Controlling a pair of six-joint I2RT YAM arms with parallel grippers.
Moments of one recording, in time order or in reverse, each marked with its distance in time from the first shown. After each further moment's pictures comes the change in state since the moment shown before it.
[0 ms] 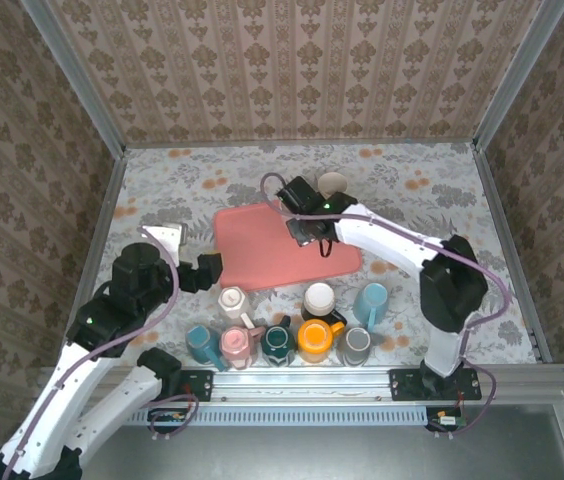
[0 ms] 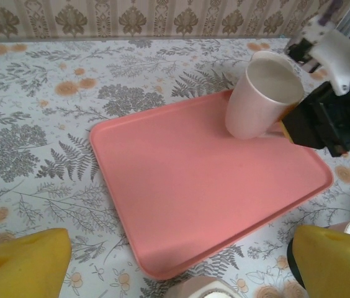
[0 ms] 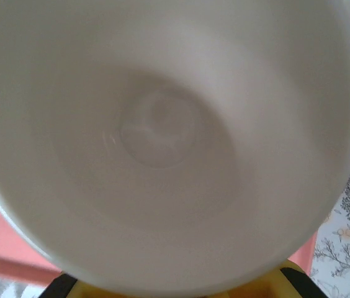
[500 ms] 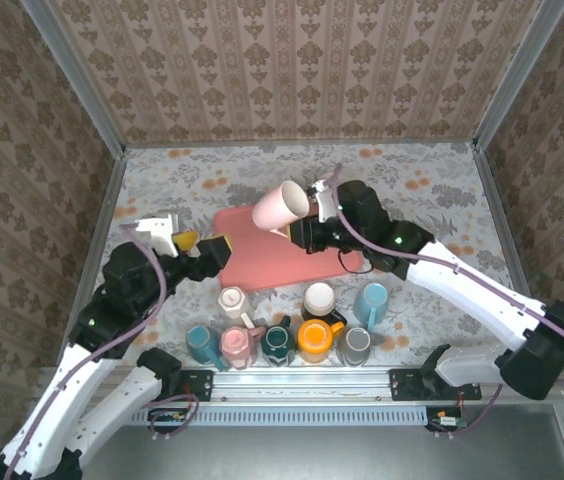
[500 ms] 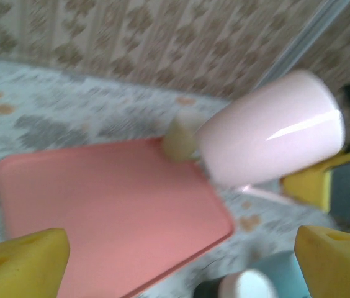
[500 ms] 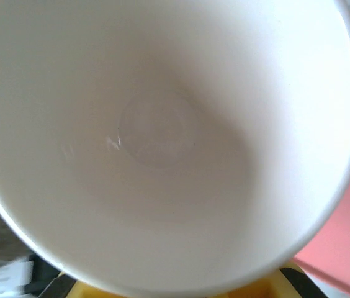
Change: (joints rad) left arm 0.001 0.019 -0.016 0.196 0.145 -0.207; right arm 0.021 -0.523 -0.312 0.296 -0.445 0.192
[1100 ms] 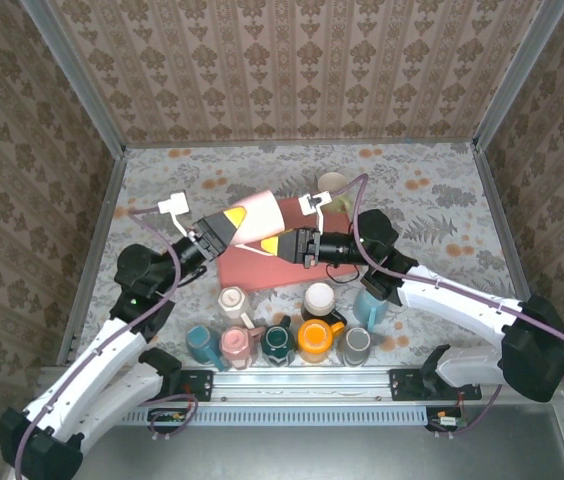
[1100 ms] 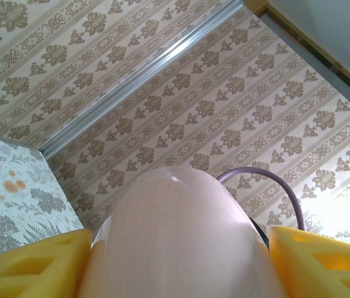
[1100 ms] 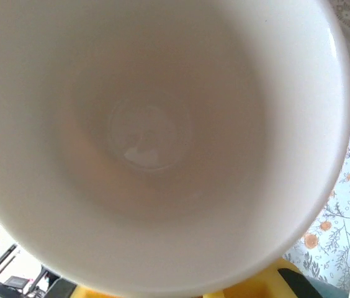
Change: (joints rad) left arm -0.006 0.112 -0.238 0.996 0.368 -0.621; right arm 0.025 -0.057 -0.407 1.094 -0.538 0.580
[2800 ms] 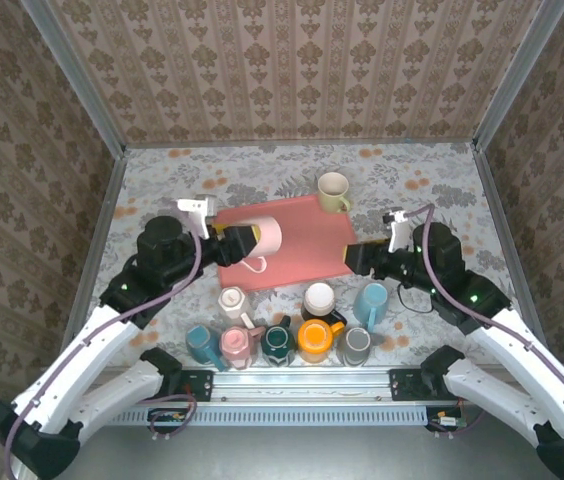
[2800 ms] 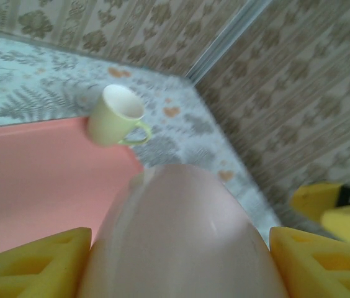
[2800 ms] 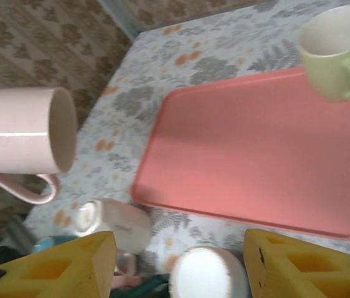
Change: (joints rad) left arm -0.035 0.082 0.193 -0.661 -0.141 0.430; right arm -0.214 -0.502 0.004 -1.055 0.406 -0.455
